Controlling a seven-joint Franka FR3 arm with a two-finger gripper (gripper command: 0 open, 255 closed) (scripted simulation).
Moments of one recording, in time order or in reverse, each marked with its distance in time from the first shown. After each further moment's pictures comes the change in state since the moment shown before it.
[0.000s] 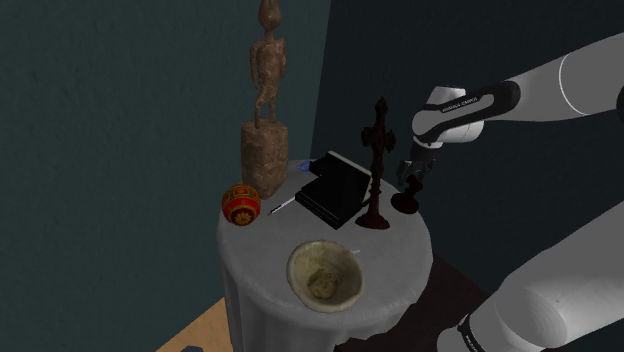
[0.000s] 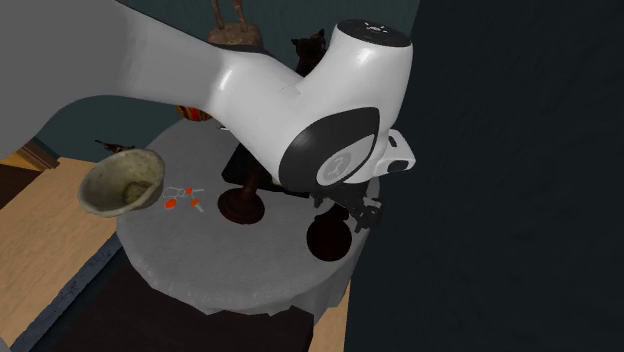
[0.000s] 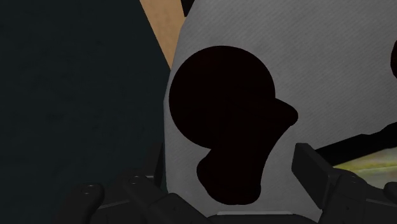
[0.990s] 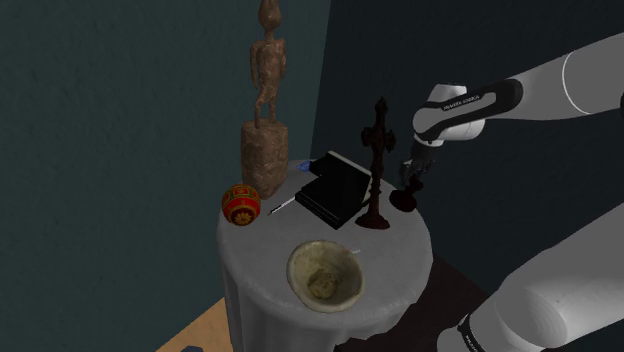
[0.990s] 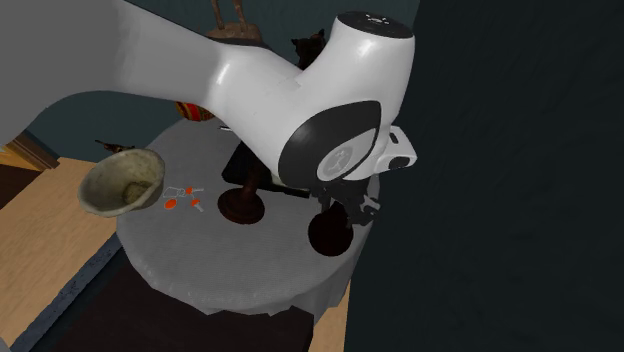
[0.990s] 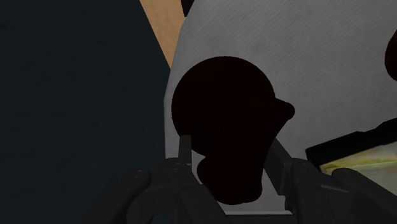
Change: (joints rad) arm 0.000 -0.010 0.002 0.009 -0.003 -0.018 0.003
